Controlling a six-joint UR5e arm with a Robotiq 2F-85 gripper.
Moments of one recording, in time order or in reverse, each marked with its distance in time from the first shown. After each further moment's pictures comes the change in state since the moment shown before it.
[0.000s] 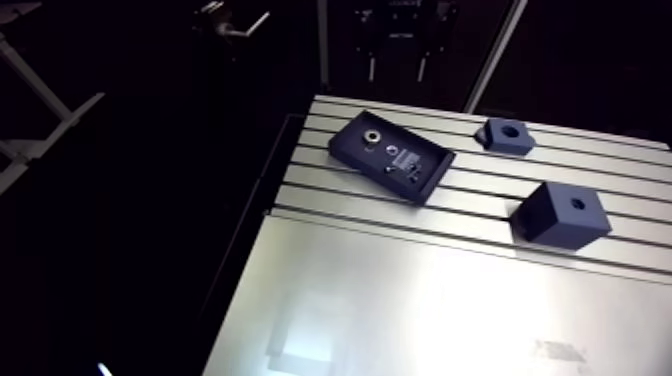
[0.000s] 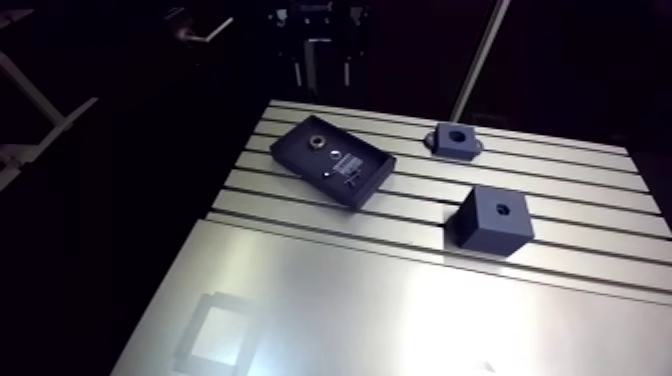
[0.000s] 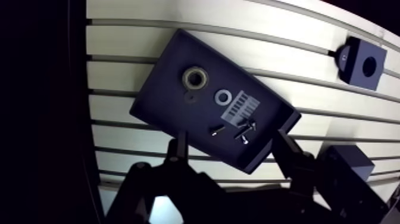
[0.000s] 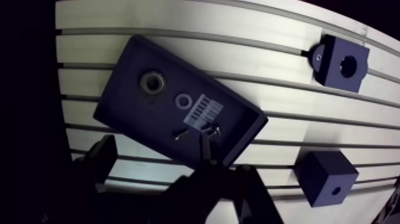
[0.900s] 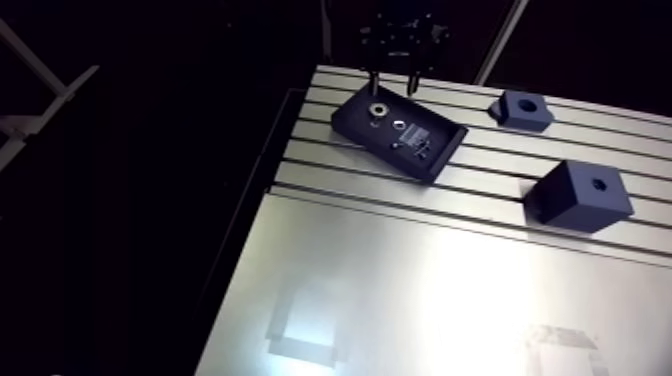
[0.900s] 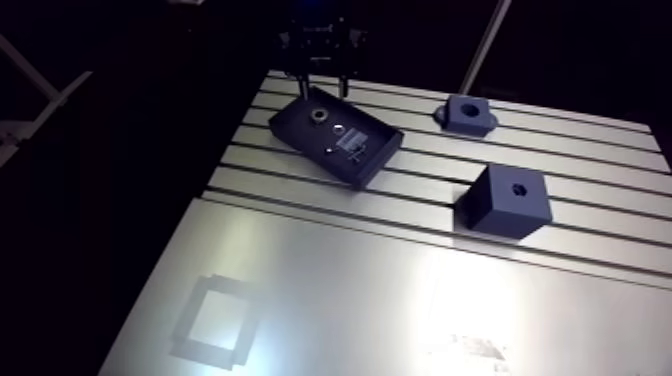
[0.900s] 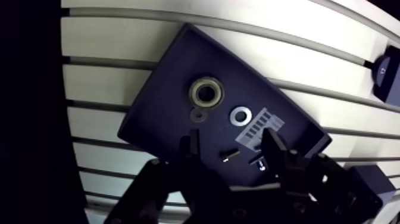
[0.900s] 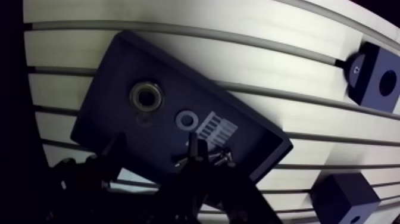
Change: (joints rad) arm 0.009 0.082 0.073 -0.112 0.000 -0.020
